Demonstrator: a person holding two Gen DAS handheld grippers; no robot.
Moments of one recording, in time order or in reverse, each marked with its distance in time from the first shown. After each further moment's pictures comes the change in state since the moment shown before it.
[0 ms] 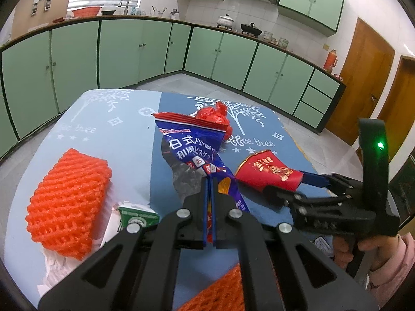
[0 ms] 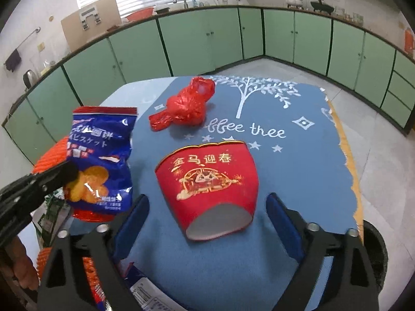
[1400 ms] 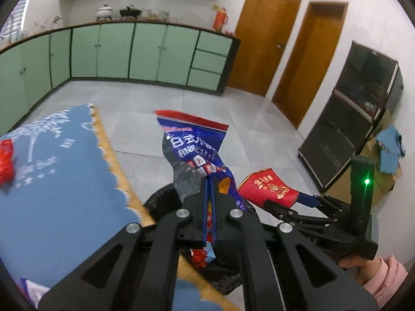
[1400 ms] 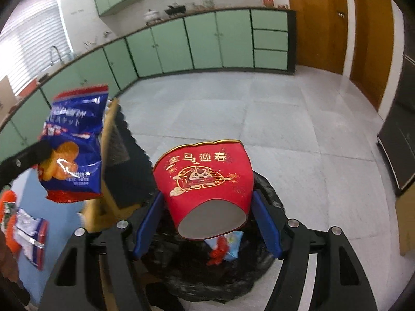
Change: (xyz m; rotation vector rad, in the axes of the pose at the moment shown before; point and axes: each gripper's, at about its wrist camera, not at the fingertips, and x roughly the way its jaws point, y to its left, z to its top) left arm 0.058 -0.292 -0.034 0.356 0.135 -0.465; right arm -0.182 -0.234 -0.167 0.505 -0.127 -0.447
